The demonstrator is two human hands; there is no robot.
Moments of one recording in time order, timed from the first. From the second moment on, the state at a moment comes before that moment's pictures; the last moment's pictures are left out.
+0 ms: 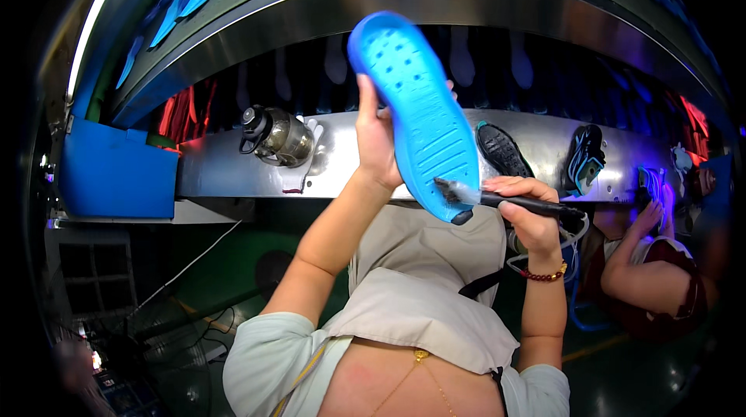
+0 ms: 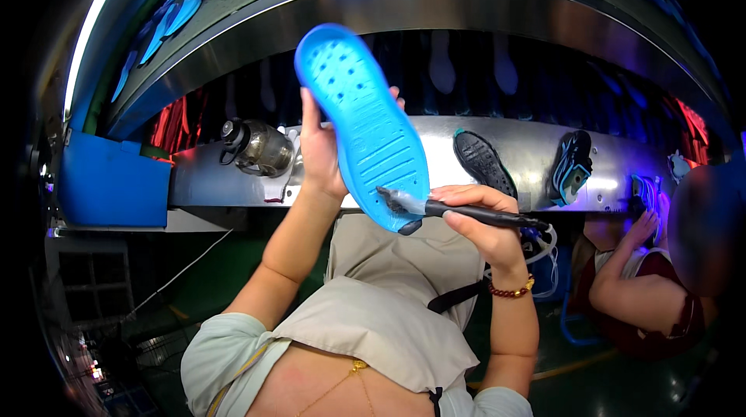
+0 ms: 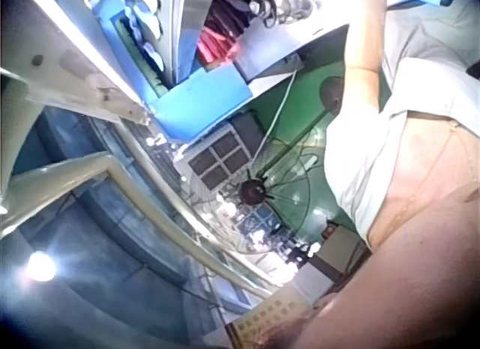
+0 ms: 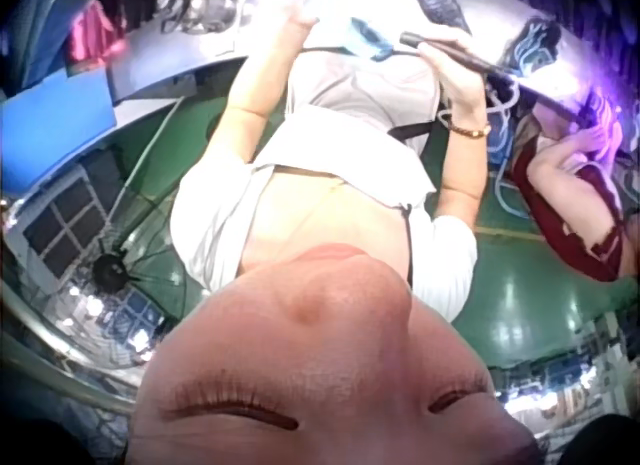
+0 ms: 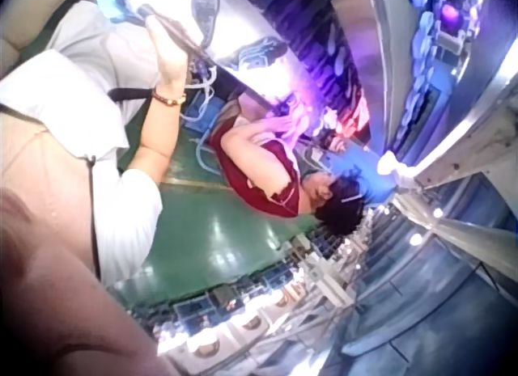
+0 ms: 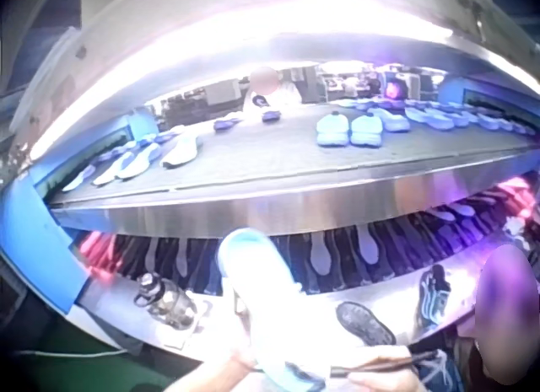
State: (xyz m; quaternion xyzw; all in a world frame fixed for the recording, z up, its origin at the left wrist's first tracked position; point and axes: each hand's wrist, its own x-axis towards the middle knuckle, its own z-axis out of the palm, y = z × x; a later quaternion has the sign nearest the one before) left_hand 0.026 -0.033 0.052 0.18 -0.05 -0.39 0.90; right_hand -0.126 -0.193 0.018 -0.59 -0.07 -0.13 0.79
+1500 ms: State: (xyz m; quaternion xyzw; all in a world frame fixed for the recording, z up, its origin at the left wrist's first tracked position) left_hand 0.031 -0.007 0.067 0.54 -0.06 -0.66 0.52; right_hand -0.115 -0.235 0.084 -0.84 -0.28 0.09 0.46
